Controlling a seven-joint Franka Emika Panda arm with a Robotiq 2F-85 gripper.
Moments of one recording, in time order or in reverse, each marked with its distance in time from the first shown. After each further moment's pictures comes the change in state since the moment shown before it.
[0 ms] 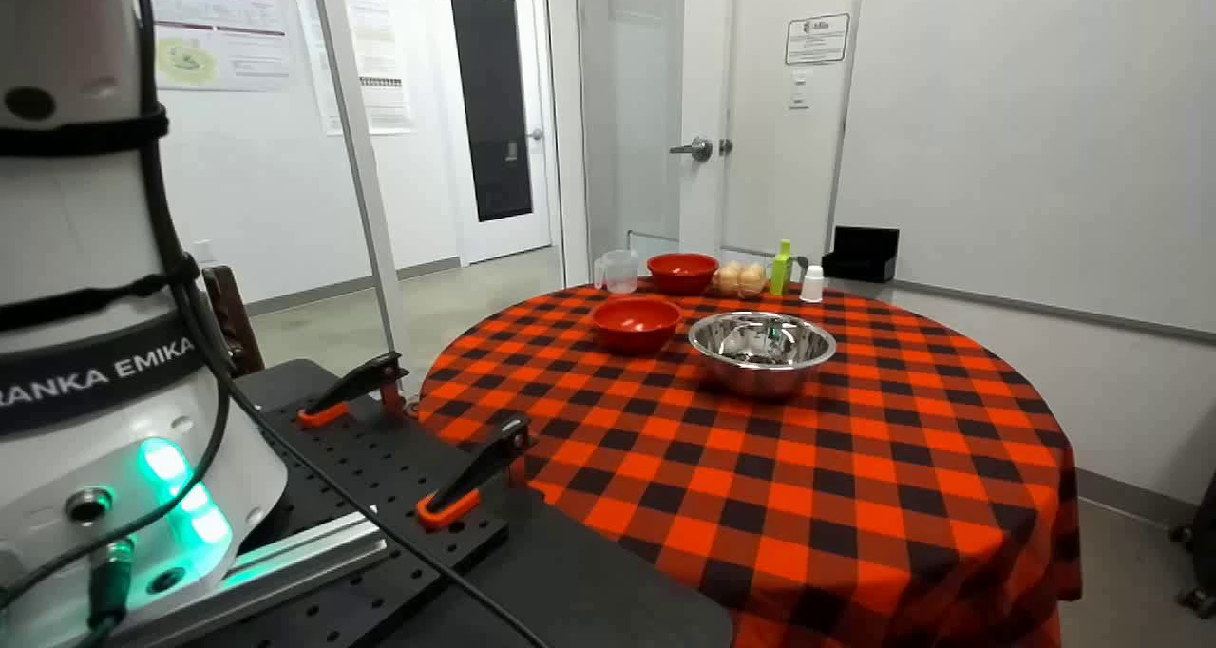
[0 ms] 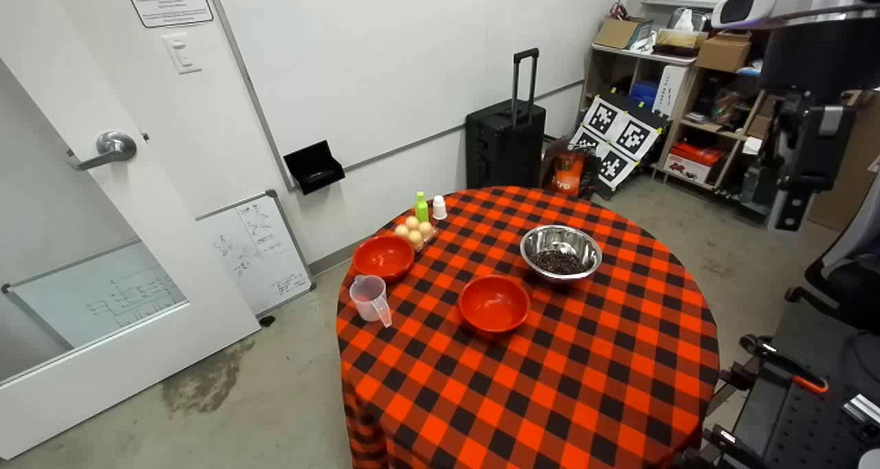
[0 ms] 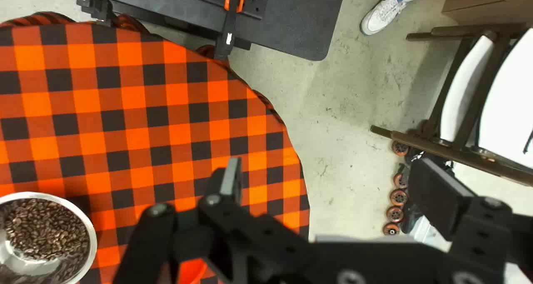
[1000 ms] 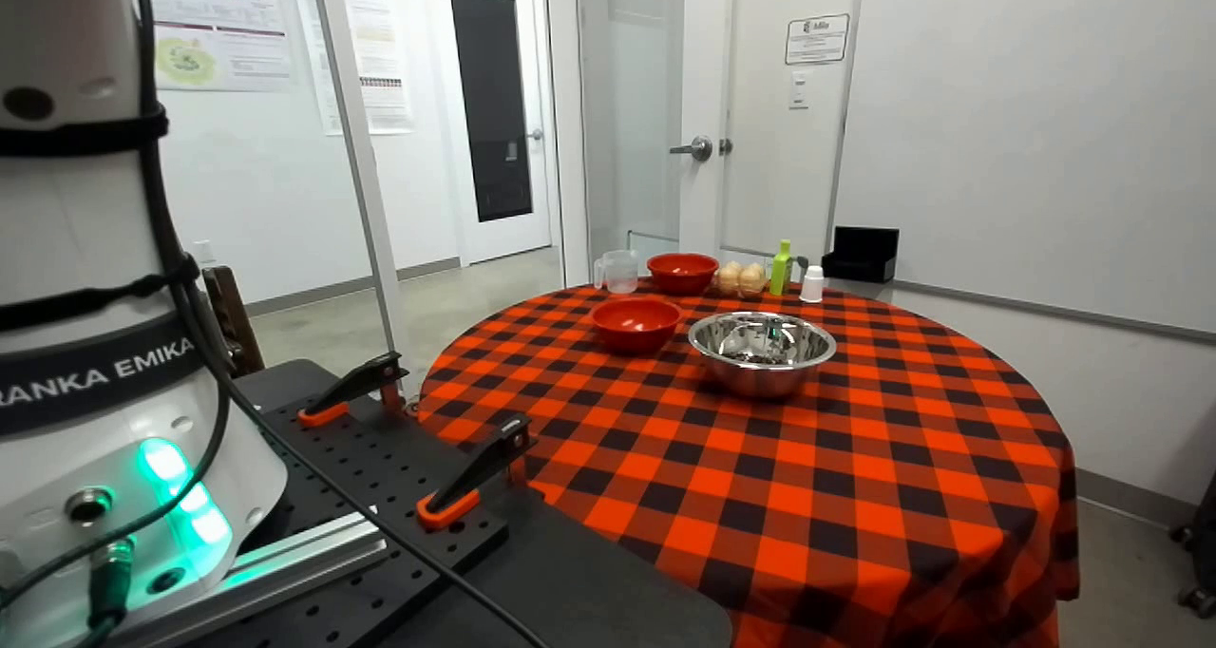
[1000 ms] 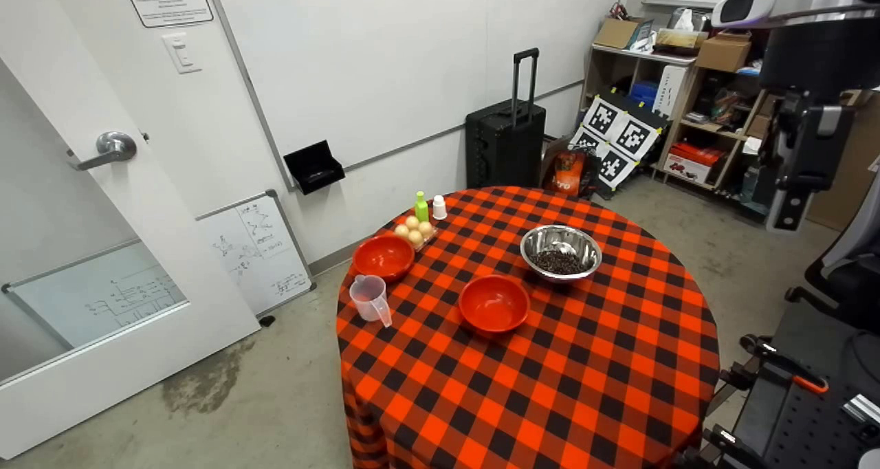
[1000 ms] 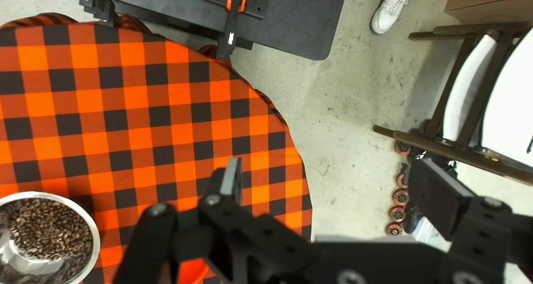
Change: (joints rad) arm -0.008 0.001 0.006 0.001 -0.003 0.000 0.000
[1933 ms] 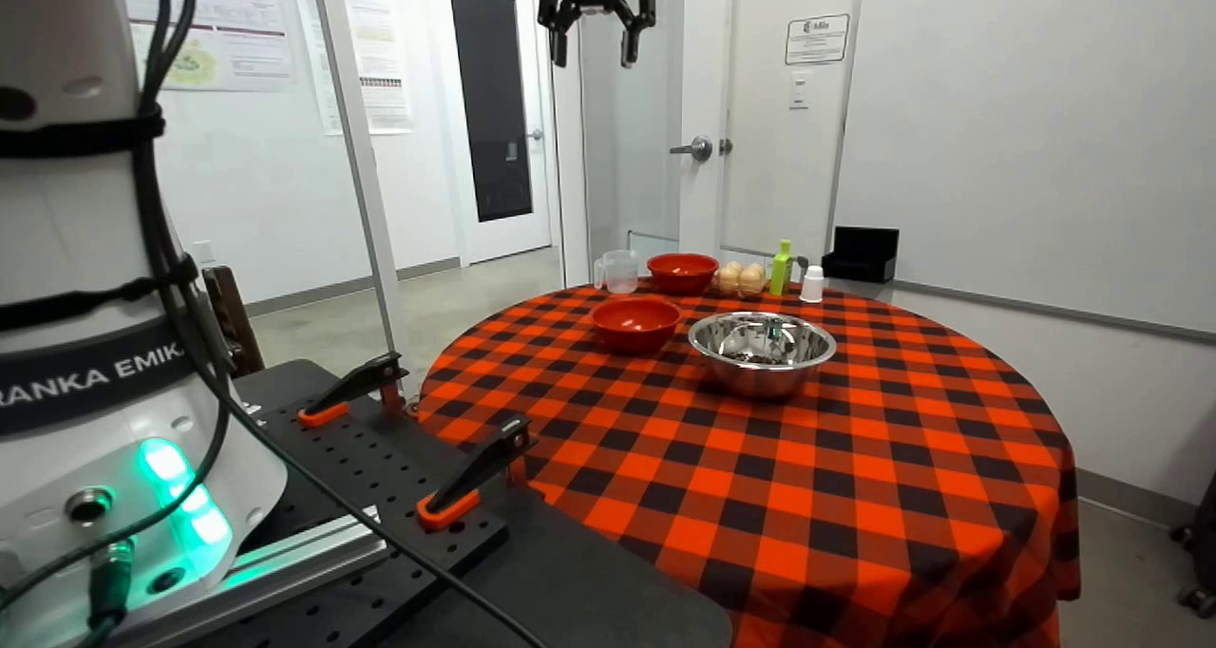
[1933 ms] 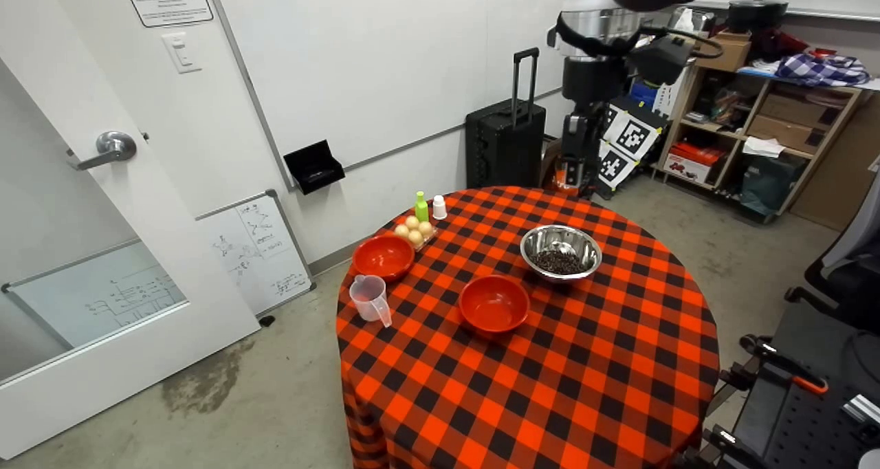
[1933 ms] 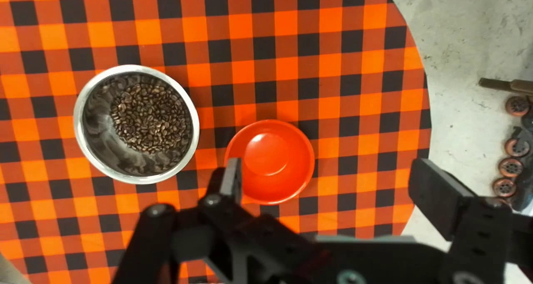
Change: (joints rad) arm -0.084 0.637 0.015 0.436 -0.181 0.258 -0.030
